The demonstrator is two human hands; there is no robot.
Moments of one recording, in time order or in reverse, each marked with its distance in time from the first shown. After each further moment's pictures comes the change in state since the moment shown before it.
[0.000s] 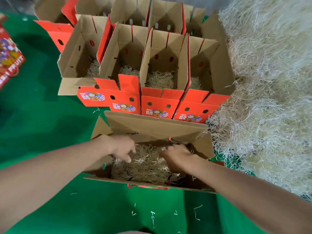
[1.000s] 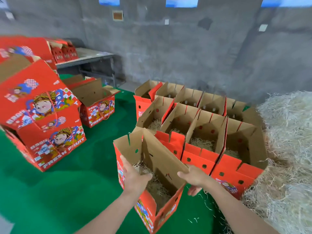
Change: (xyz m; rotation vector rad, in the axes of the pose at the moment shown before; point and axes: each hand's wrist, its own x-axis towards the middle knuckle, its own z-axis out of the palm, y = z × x) left_hand -0.123 0.059 0.045 -1.805 1.324 -0.471; right_hand -0.009 -0.007 -0.092 0.981 0.113 0.052
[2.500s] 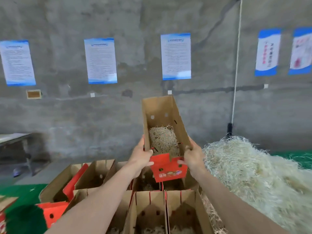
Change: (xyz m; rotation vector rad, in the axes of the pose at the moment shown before) left_hand 0.115 0.331 0.271 0.050 -0.614 0.534; right_hand -0.010 -0.027 -0.343 0.778 1.163 -0.391
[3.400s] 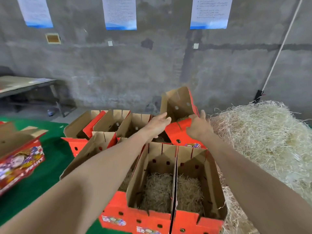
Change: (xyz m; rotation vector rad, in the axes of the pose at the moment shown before) left_hand 0.017 -0.076 0.007 0.235 -0.114 -0.211; right_hand 0.025 0.067 0.030 -1.093 -0.319 -0.131
